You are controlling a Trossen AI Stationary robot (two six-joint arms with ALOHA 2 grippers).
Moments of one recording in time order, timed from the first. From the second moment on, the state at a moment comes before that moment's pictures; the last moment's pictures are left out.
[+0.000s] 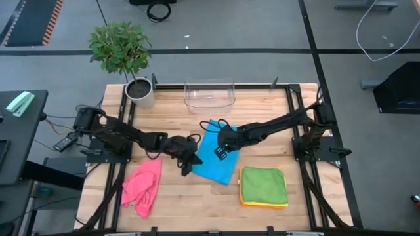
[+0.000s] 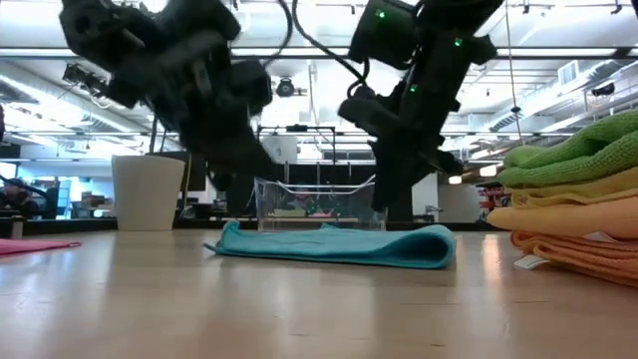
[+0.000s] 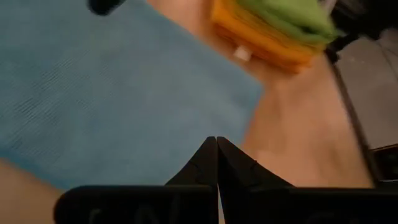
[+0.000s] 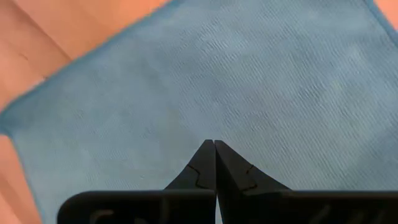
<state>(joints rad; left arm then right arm) -0.12 1.59 0.62 0.40 0.12 -0.45 0.06 1.77 1.10 -0.45 0.19 0.90</state>
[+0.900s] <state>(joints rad) -0.06 1.69 0.65 0.25 0.36 -0.26 0.04 1.76 1.11 -0.64 0.23 0.91</state>
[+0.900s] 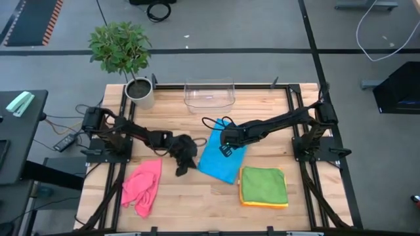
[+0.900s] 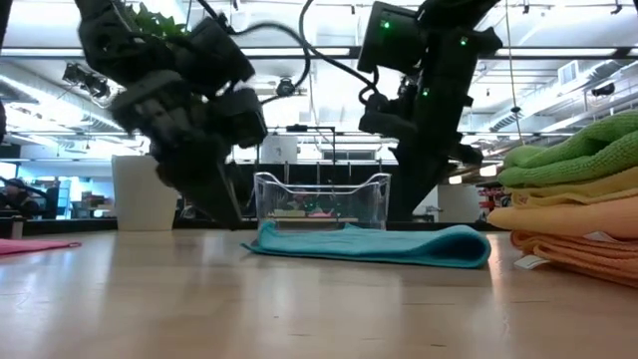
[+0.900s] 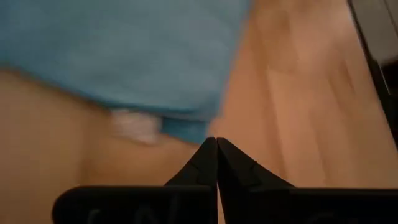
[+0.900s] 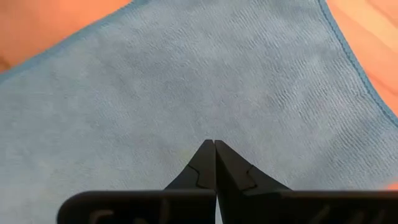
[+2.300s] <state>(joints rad) -0.12 1.78 0.65 0.30 0.16 -0.28 -0.05 1.79 1.01 -0.57 0.21 0.95</state>
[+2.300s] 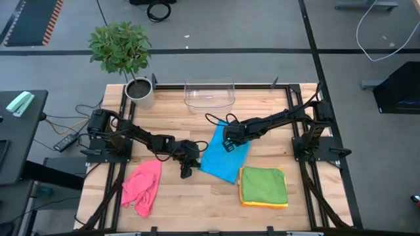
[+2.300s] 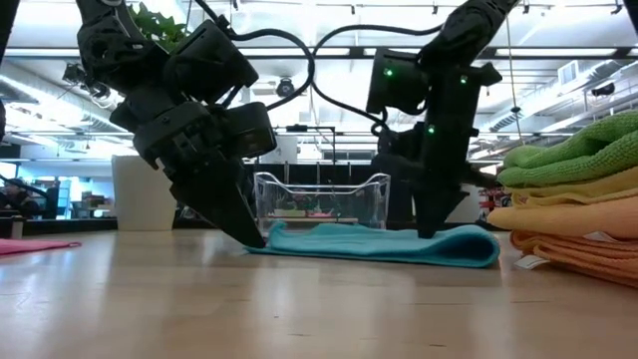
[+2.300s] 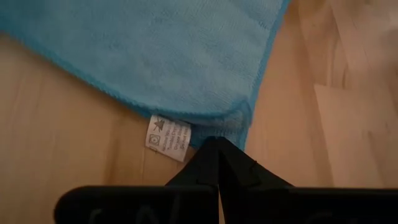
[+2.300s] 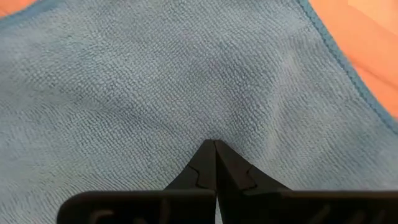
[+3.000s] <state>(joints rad) -0.18 1.78 0.65 0.31 0.23 -0.44 -0.12 1.79 1.04 -0.30 0.25 0.88</state>
